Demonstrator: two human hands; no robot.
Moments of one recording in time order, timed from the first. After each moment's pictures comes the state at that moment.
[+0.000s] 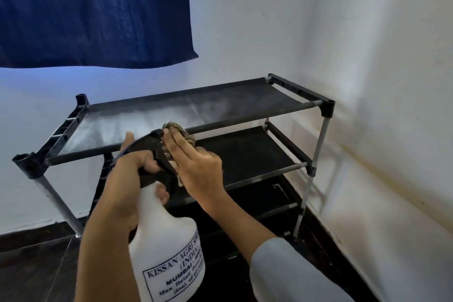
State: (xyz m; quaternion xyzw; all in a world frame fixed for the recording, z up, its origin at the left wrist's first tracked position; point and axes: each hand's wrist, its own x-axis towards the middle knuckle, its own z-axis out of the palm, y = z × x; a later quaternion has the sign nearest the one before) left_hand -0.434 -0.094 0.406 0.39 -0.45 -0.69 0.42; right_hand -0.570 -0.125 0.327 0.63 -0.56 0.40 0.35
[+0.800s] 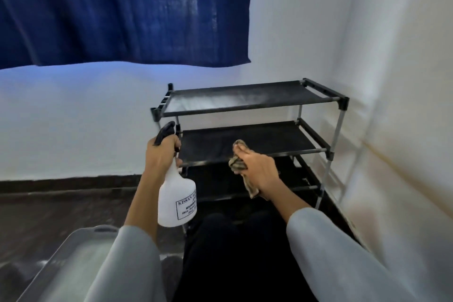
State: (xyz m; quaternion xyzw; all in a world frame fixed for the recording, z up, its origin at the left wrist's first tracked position) left_hand -0.336 -0.003 0.407 0.54 -0.48 -0.47 0.51; right_hand -0.573 0.000 0.319 0.70 -0.68 0.19 0.04
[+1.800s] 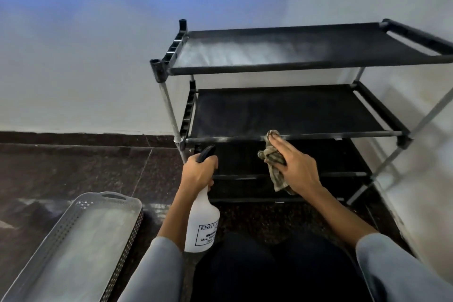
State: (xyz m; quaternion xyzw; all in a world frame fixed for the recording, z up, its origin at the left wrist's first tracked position) left_hand -0.354 -0.083 0.265 0.64 -0.49 -0.50 0.32; right_hand -0.594 -0.058 0.219 0.69 -0.67 0.27 -0.02
